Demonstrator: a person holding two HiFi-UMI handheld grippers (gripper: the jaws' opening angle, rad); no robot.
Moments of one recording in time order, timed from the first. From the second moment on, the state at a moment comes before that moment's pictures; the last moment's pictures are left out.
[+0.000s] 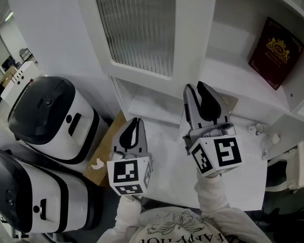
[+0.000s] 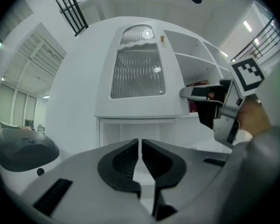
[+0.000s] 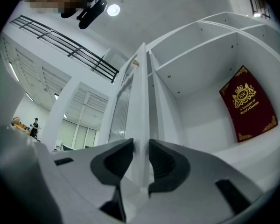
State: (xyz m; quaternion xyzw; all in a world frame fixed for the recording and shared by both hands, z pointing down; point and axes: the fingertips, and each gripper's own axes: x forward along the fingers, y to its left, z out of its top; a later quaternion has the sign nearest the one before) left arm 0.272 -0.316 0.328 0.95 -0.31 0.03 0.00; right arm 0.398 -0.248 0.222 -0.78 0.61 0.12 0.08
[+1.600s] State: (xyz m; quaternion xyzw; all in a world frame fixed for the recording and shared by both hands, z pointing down) left arm 0.287 -0.338 0.337 0.94 -0.33 0.04 0.01; right arm 0.439 -0.270 0.222 -0.83 0.54 0.11 0.04
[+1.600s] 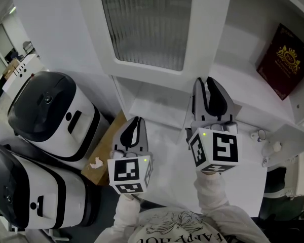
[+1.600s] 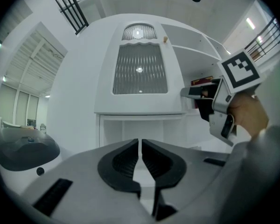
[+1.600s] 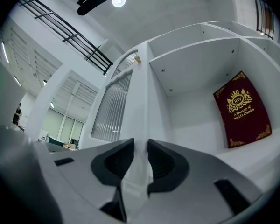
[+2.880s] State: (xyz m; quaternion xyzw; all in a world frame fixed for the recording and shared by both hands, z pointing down) left arm 0.252 -0.315 0.312 0.95 -0.30 0.01 0.01; right arm 0.409 -0.228 0.255 -0.86 0.51 0.08 0.03
